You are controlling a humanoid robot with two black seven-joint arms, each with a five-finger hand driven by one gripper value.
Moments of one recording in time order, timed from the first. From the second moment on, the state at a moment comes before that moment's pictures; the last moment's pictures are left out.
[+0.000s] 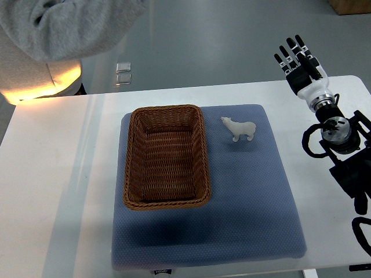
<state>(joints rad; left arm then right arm) 0.00 0.00 -0.02 -0.19 0.02 -0.07 0.04 0.65 -0.15 1.23 0.72 -0.13 0.20 0.20</state>
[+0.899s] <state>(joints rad) -0.01 0.00 -0.02 -0.20 0.02 -0.08 0.04 0.86 -0.42 0.83 0.78 -0.57 0.24 0.04</state>
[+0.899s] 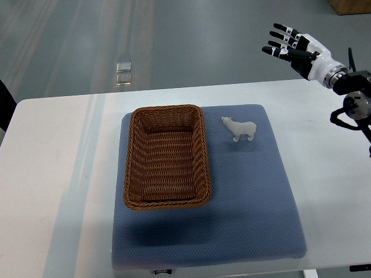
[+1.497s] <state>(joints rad) -0.03 0.00 -0.02 -0.21 0.02 -0.08 0.04 1.46 -0.51 -0.03 0.93 -0.95 0.51 -0.22</state>
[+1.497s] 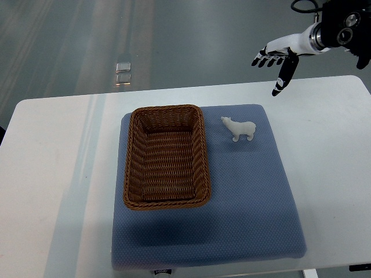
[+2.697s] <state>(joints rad) -0.02 0.00 -0.02 -0.21 0.02 -0.08 0.04 1.20 -0.32 -0.04 0.85 -1.01 0.25 -0.21</state>
